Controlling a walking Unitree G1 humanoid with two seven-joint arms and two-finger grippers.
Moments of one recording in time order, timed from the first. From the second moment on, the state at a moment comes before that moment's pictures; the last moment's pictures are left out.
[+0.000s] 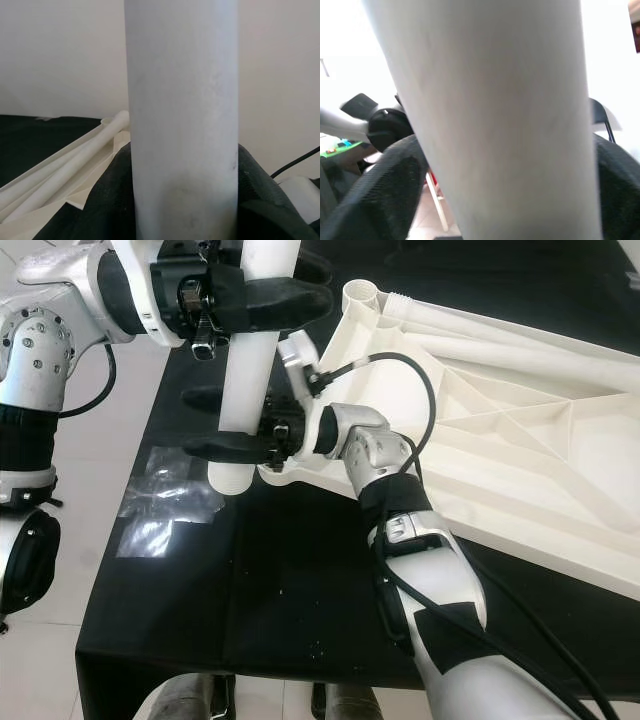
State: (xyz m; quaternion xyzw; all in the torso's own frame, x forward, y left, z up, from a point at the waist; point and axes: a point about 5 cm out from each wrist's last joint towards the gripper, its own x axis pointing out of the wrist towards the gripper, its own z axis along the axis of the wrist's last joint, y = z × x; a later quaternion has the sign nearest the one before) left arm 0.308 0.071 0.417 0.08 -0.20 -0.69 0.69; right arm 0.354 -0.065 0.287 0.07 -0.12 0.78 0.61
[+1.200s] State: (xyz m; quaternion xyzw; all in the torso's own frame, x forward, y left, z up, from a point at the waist) left arm 0.319 0.016 0.410 0.03 -0.16 -0.75 0.64; right arm 0.336 -0.112 0.291 -0.01 -0.15 0.76 0.64
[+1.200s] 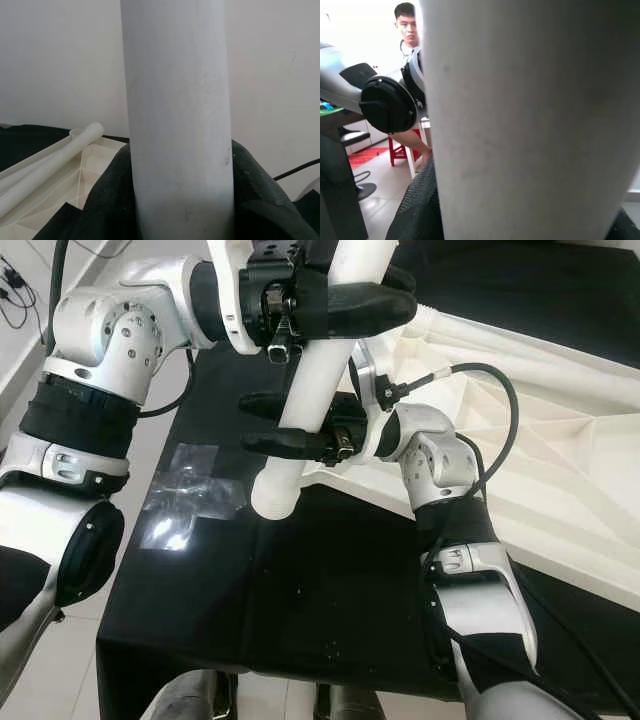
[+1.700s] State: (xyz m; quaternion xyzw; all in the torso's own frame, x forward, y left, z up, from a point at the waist) left arm 0.310 0.054 0.454 0.01 -0.28 -0.69 0.66; right arm 0.336 -0.066 0.288 -0.03 -0.17 0.75 0.64
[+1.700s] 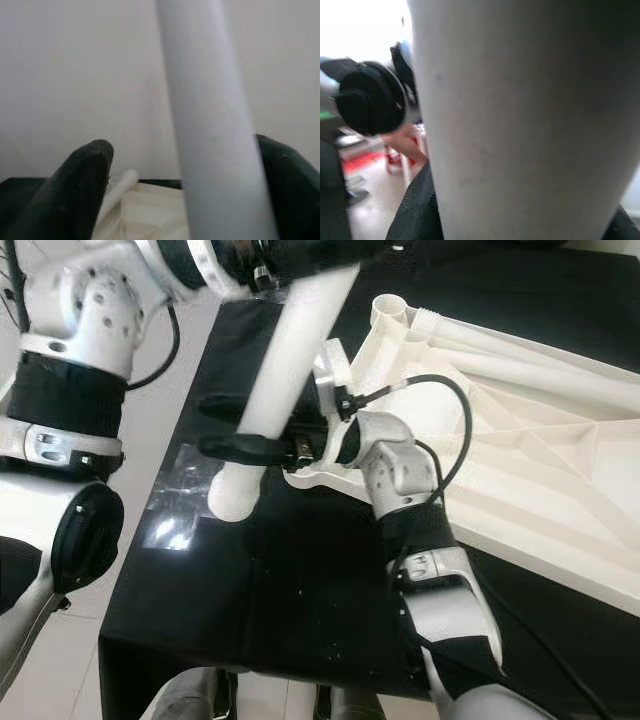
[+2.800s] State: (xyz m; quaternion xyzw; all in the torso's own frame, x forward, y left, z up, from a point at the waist) left arm 0.202 0.162 0.257 -0.10 0.04 -0.57 0.81; right arm 0.377 -0.115 0.336 -0.10 -0.19 0.61 0.77
